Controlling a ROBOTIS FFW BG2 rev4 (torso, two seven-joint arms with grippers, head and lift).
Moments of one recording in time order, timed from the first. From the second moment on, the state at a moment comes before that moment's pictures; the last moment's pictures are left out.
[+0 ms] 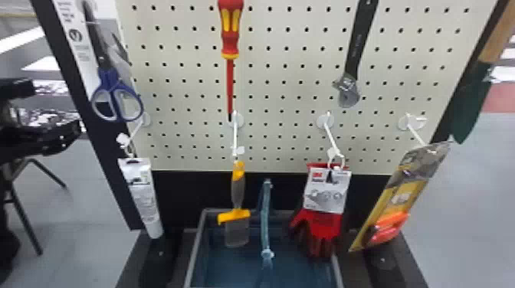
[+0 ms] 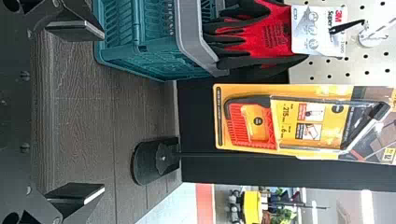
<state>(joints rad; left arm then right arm) -0.03 0.32 0.47 -2.35 0.11 0.71 -0.96 0.78 -0.04 0.06 -1.66 -0.07 -0.51 -0.01</state>
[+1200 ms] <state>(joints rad) -0.44 0.56 0.17 -2.00 0.42 0.83 -1.23 0.76 -0.04 0.06 -1.65 -0.06 -0.50 0.00</state>
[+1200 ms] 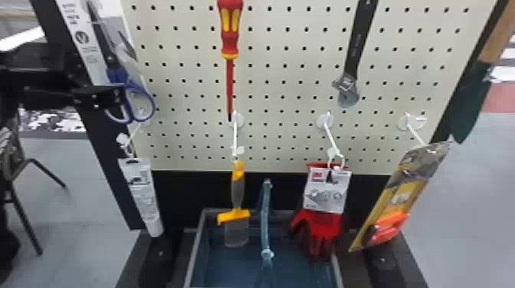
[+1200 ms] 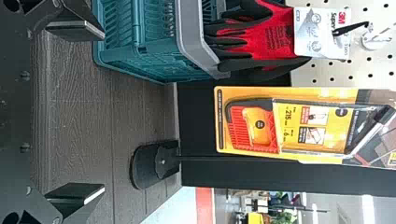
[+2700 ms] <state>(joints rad) -0.50 0.58 0.13 -1.98 0.41 0.78 -1.24 0.76 -0.03 0.06 -1.64 -0.07 -0.50 0.00</state>
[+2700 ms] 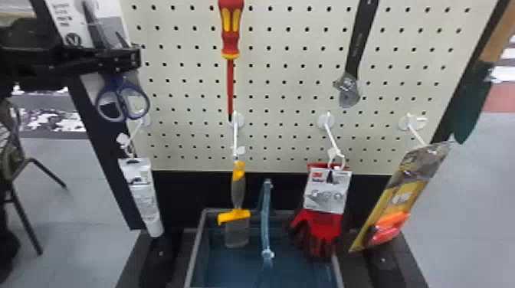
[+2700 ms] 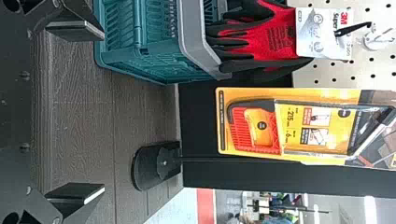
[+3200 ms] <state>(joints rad) -0.50 0.58 0.13 -1.98 0.41 0.78 -1.24 0.76 -0.03 0.06 -1.64 -0.07 -0.50 0.00</state>
